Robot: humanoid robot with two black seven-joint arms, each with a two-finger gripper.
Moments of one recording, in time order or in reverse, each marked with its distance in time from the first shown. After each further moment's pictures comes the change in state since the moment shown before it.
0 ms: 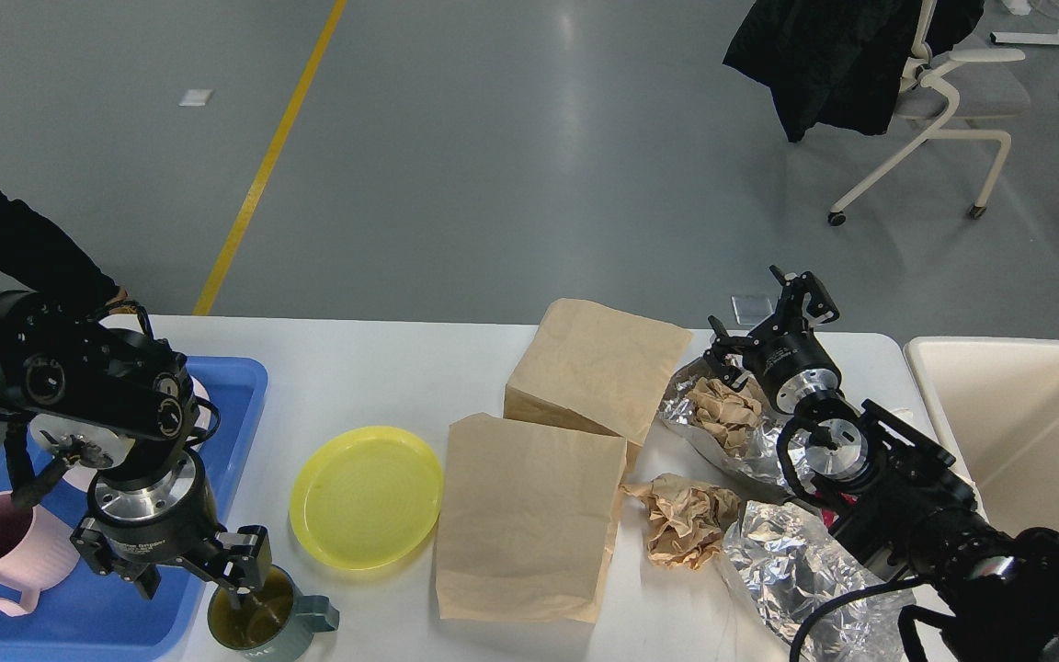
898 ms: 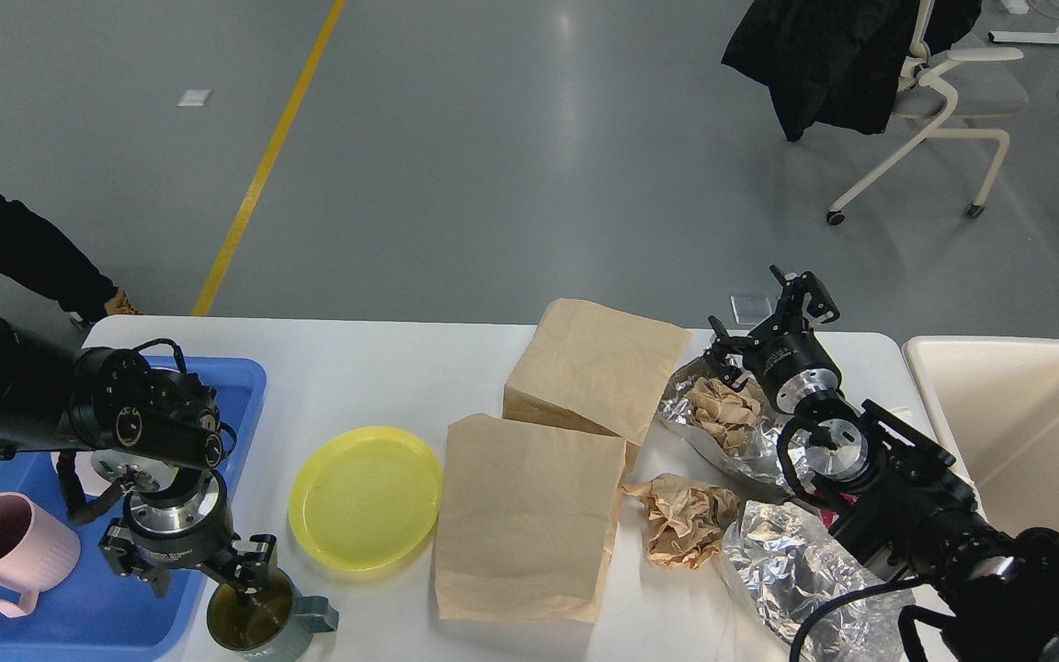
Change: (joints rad) left arm 0.205 -0.104 -0.004 0.220 0.002 0.028 0.000; right arm 0.000 0.000 0.000 0.000 0.000 0.000 0.000
